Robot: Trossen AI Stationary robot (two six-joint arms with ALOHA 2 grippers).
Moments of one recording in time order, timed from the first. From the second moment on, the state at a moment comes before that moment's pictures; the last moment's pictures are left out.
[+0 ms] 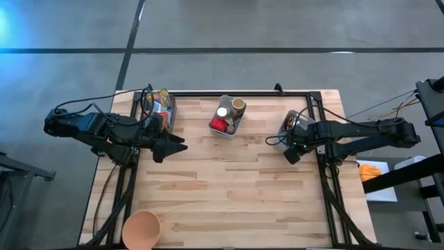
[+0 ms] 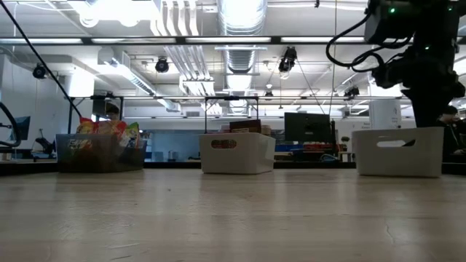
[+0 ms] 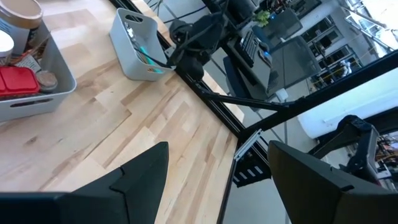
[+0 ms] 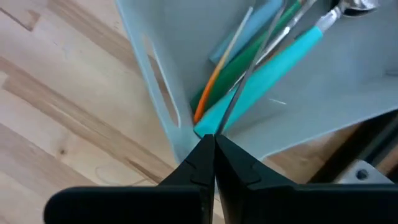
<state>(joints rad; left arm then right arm) -0.27 0.98 1.20 -0.63 -0.27 -0.94 -0.08 1.00 0.67 -1.12 0.10 0.88</state>
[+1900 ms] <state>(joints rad) -0.27 0.98 1.21 -0.58 -0.28 -0.49 -0.10 0.42 0.72 -0.44 0.00 0.59</state>
